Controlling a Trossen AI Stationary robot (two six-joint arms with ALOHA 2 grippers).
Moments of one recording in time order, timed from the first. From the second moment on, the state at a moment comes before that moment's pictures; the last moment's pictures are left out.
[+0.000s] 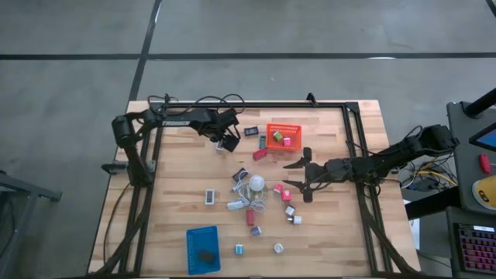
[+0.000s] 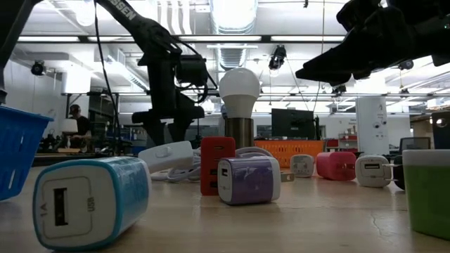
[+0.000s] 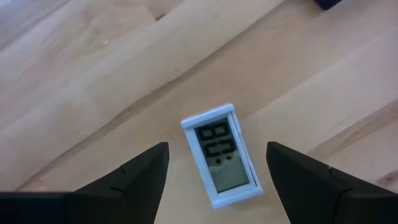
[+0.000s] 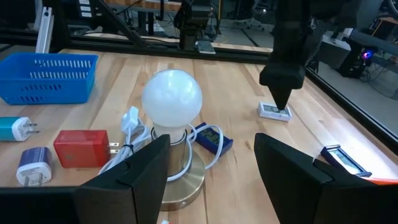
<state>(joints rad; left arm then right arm) 0.45 1.82 1.17 -0.73 -0.14 -0.53 0.21 1.15 0.30 0.60 0.29 0.00</state>
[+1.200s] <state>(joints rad) 0.44 1.93 1.17 -0.69 -0.07 -0.53 0.21 1.15 0.30 0.60 0.29 0.00</state>
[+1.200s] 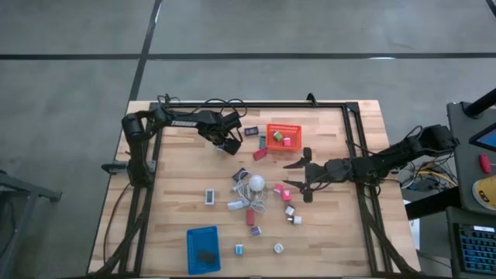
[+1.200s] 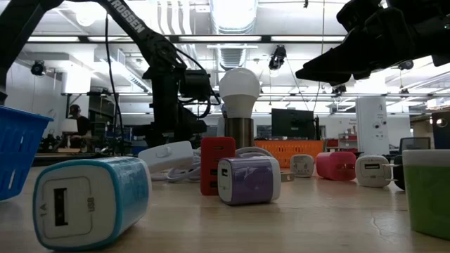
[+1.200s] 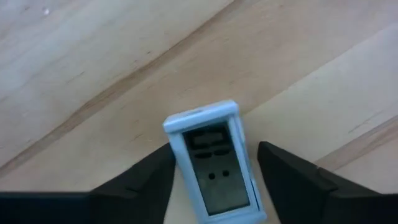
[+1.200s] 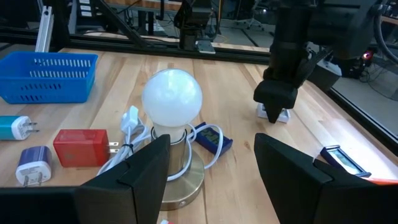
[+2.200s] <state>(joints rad) 0.44 1.72 1.04 -0.49 -0.05 -0.22 0.21 1.15 0.30 0.61 0.29 -0.04</state>
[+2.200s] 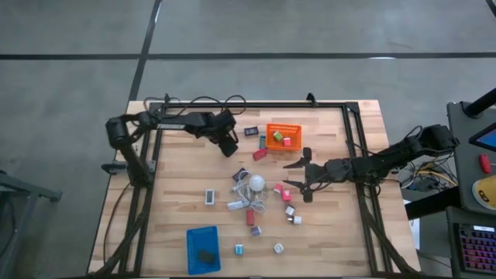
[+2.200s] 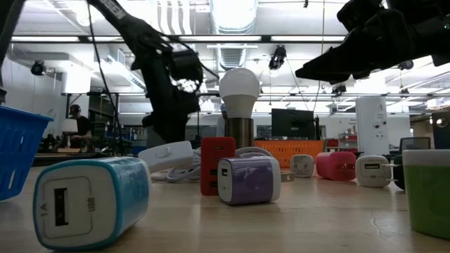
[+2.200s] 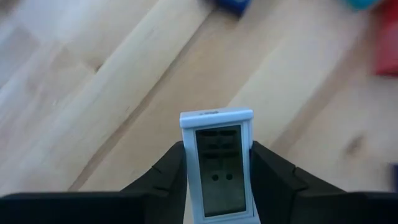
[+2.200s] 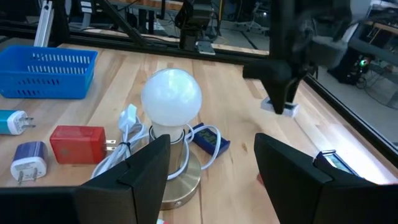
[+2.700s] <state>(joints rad) 0.38 1.17 0.56 -0.01 0.17 0.00 0.21 1.15 0.31 0.62 0.29 -0.09</state>
